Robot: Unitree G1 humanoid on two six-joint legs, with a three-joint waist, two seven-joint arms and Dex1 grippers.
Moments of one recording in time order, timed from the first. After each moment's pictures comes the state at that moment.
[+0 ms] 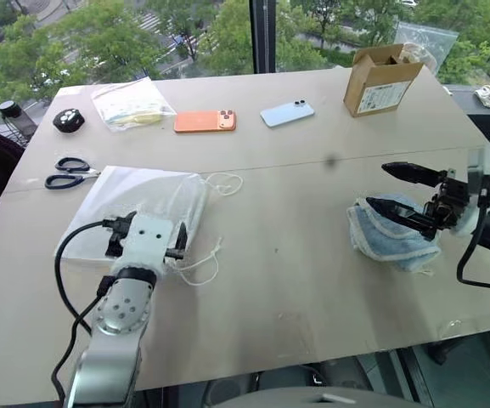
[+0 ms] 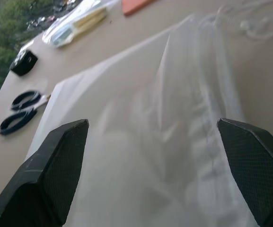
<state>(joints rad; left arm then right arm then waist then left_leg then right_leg) 0.25 0.39 0.06 -0.81 0.14 0.79 -0.04 -0.23 -0.76 -0.27 -0.29 0.77 0.52 0.99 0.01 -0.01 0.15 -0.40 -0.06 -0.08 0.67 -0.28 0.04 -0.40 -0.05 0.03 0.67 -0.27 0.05</state>
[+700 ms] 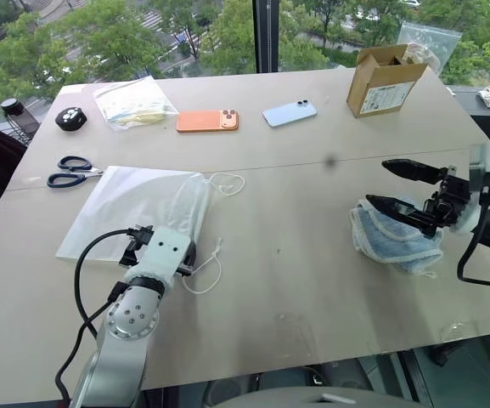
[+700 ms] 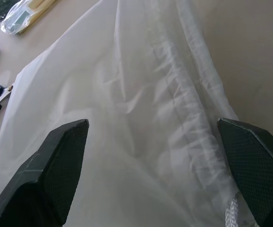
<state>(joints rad) 0.23 0.44 -0.02 -0.71 0.22 0.73 -0.13 -0.24 -0.75 -0.27 -0.29 0.78 0.52 0.98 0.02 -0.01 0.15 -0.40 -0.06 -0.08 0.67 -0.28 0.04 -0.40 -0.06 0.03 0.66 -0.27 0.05</state>
